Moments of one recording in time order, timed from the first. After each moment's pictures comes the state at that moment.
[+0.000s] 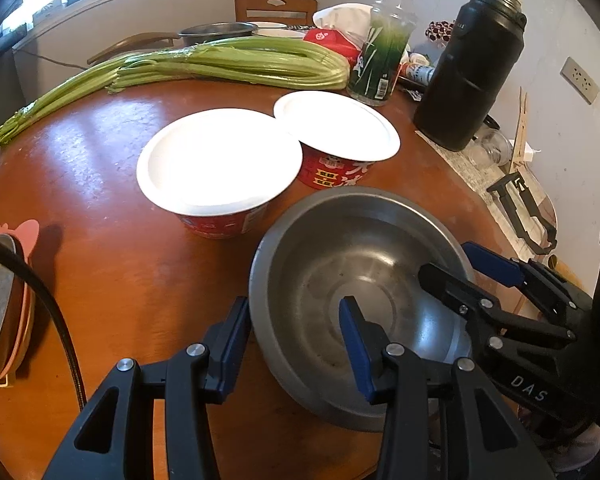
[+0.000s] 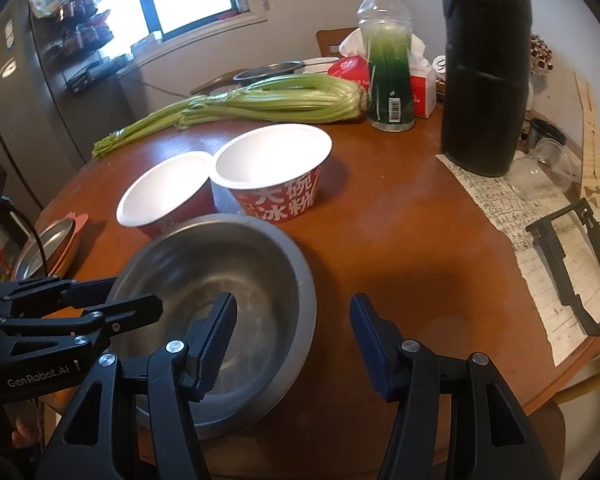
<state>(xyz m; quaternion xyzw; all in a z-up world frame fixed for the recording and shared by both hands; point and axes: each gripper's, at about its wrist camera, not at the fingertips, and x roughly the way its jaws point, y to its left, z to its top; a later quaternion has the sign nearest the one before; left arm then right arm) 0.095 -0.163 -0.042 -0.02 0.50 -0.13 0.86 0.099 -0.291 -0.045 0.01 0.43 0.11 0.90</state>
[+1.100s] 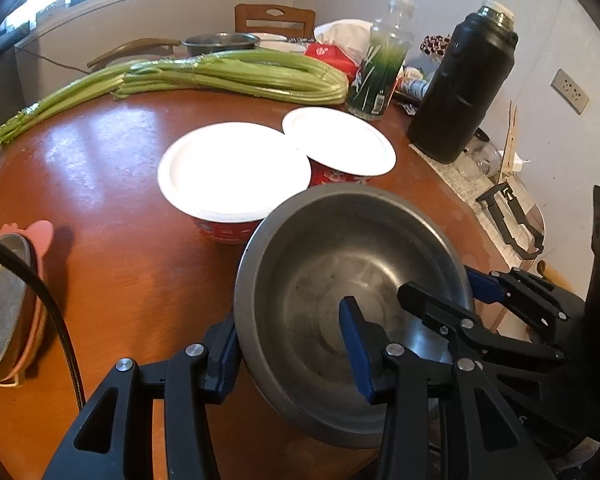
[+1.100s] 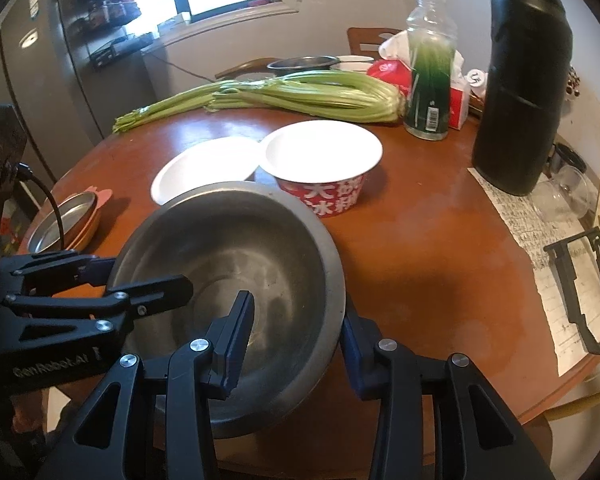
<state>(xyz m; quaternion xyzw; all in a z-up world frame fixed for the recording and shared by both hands) 0.083 -0.145 -0.023 -0.03 0.48 -0.14 0.87 0.091 -0.256 -0.034 -0.03 0.44 0.15 0.89</state>
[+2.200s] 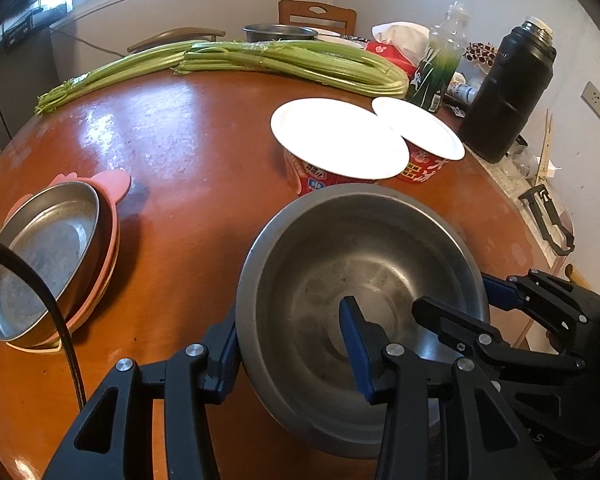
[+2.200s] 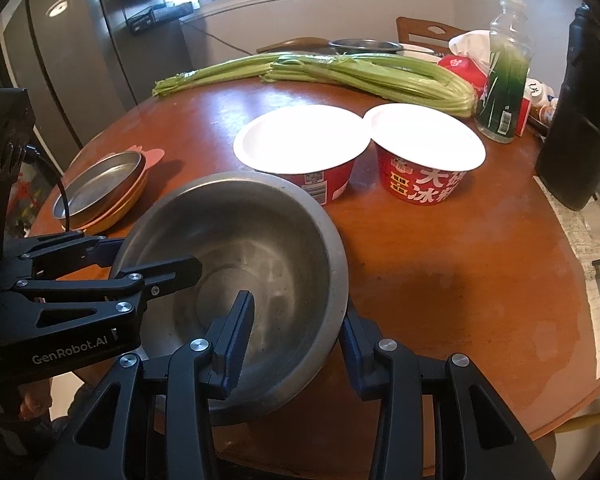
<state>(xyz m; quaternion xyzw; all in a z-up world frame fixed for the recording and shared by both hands) 0.070 -0.088 -0.044 -0.03 0.49 -0.08 0.87 0.085 -0.190 -0.051 -0.06 0.46 0.19 0.86</state>
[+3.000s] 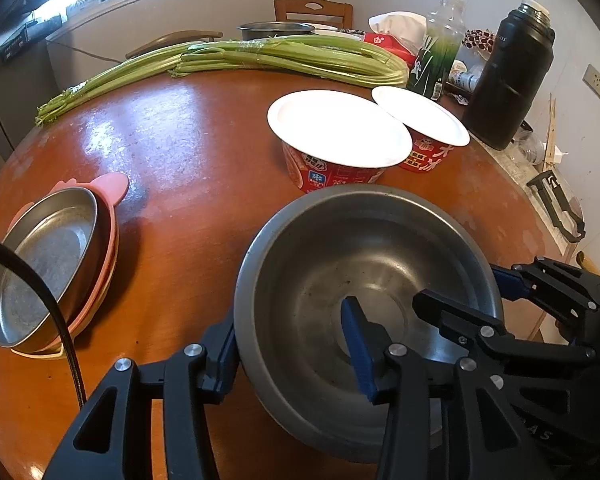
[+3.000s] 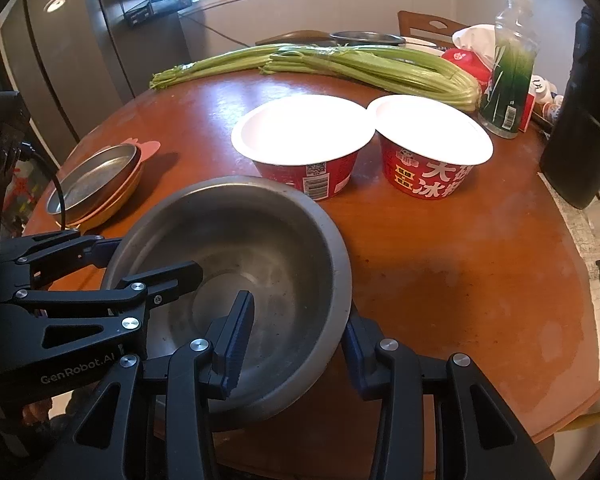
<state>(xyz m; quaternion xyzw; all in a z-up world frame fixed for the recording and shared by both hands) 0.072 -0.096 -0.050 -0.01 0.49 -0.07 0.87 0.090 -0.188 -0.057 -0.06 0.47 0.20 0.86</state>
